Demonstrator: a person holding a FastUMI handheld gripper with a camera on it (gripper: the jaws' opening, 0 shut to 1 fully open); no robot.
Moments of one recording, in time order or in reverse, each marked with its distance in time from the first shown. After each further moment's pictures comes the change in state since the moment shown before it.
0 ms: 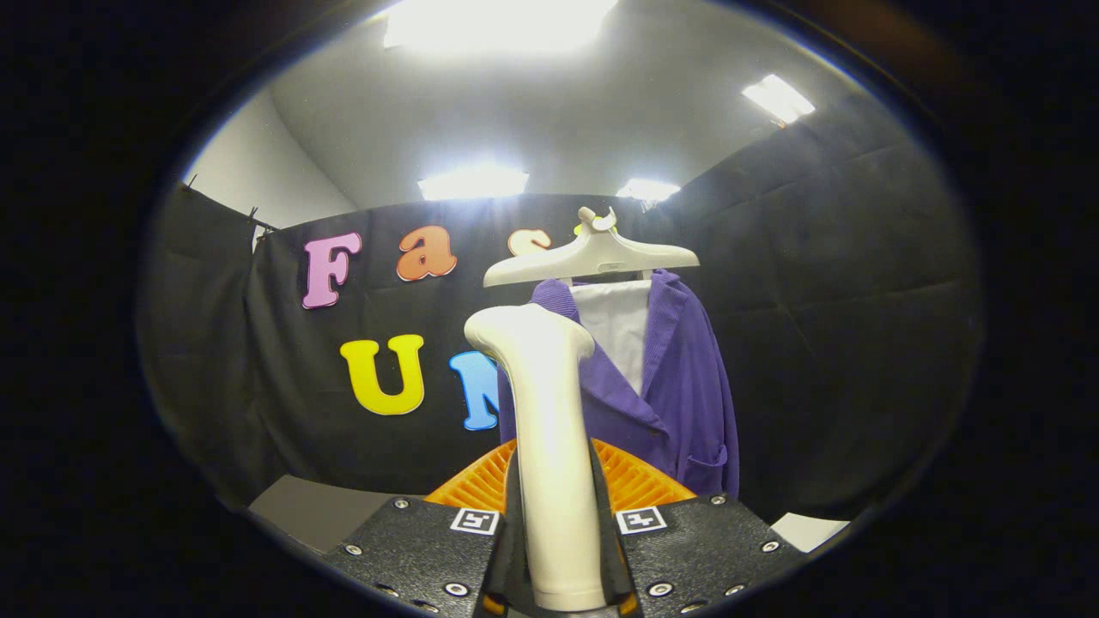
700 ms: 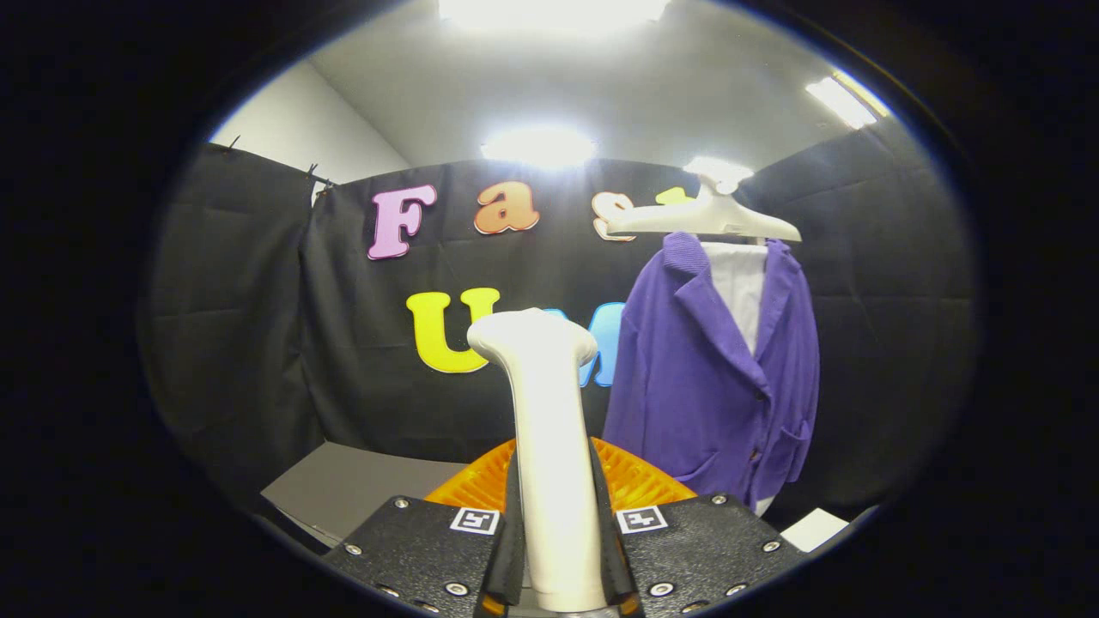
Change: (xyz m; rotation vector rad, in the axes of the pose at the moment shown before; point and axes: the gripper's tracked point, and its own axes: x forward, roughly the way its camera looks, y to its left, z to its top) arm -0.025 0.118 -0.052 -0.115 0.102 0.161
